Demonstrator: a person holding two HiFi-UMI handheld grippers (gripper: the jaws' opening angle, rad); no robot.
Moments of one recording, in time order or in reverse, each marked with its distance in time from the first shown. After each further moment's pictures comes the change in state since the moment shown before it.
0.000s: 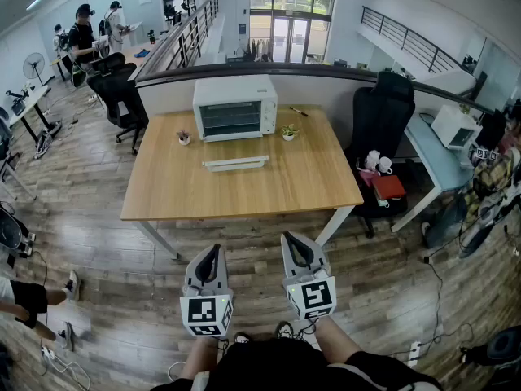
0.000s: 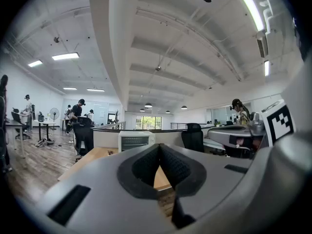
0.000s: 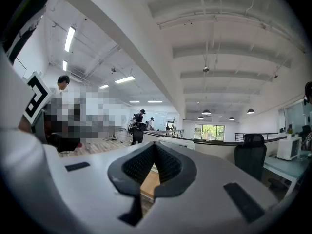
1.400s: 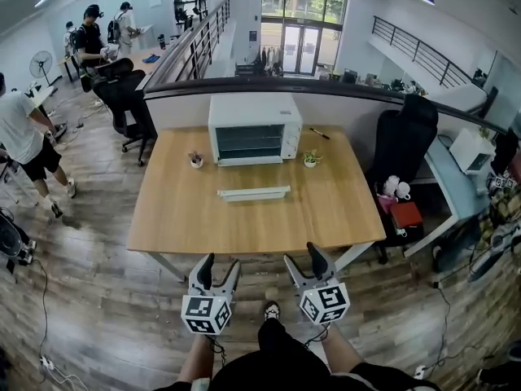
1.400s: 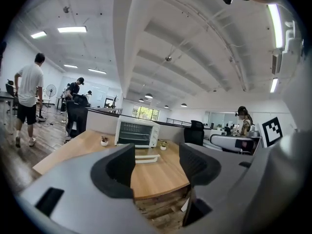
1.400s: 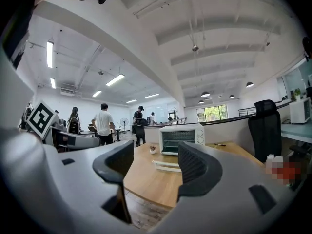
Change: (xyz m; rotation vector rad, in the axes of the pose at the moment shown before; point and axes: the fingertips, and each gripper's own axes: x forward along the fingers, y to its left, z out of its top) left arm 0.128 0.112 -0.065 -0.177 0.102 -0.072; right arm 0.151 -0.025 -0.076 0.233 0.079 0.061
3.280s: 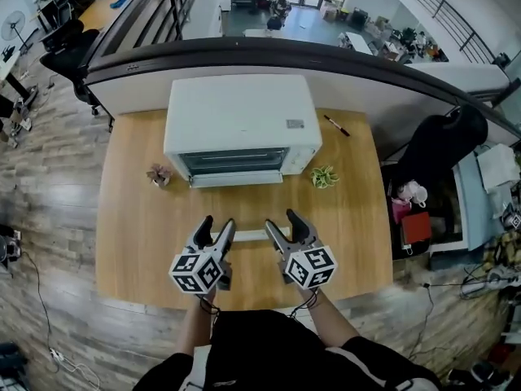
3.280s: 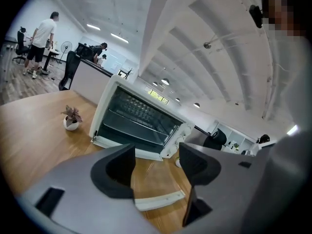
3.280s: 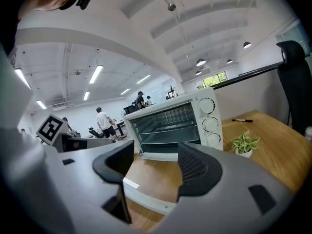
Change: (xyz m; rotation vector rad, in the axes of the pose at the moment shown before) left arm 0.425 0.157 -0.014 -0.380 0.145 0.003; right arm 0.384 -0.217 -0.057 0.240 0.220 0.075
